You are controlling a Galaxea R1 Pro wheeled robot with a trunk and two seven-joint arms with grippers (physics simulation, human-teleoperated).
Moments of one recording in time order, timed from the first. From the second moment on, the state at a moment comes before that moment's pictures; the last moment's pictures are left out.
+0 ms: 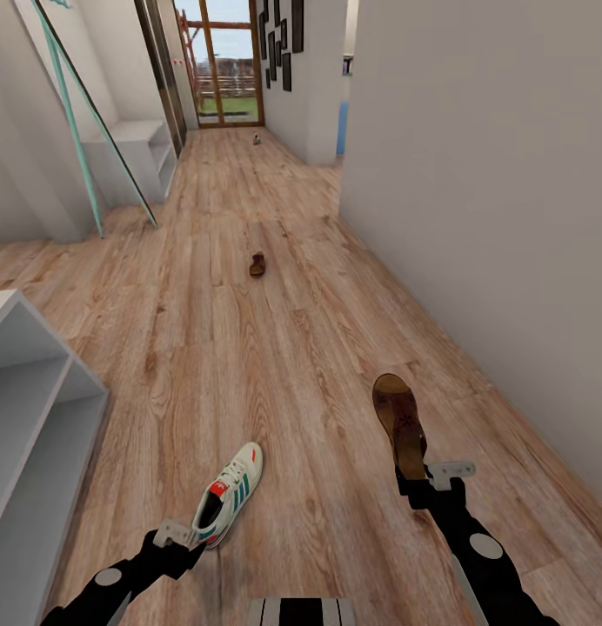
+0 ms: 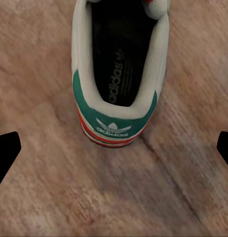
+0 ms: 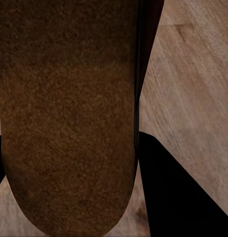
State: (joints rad) left arm -0.46 0.15 0.06 -0.38 -0.21 -0.16 -0.37; right arm -0.17 -0.07 0.03 -1.37 0.02 0.25 -0.02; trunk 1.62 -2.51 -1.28
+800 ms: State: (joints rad) left arm -0.46 0.14 0.07 -0.38 -0.21 -0.16 -0.37; right arm -0.17 -0.07 0.02 -1.37 0.02 0.25 -0.02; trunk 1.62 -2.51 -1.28
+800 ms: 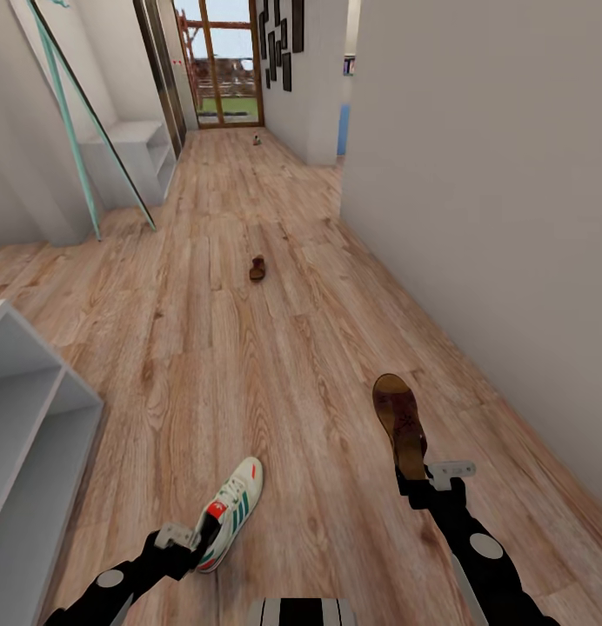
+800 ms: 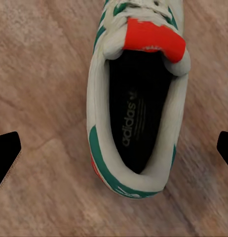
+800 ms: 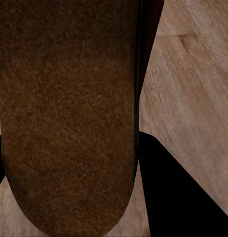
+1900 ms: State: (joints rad) left arm -0.46 0.13 0.06 -0.38 -0.22 -0.17 -0.37; right arm -0.17 -0.06 0.02 -1.40 0.02 0.25 -0.02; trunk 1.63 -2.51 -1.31
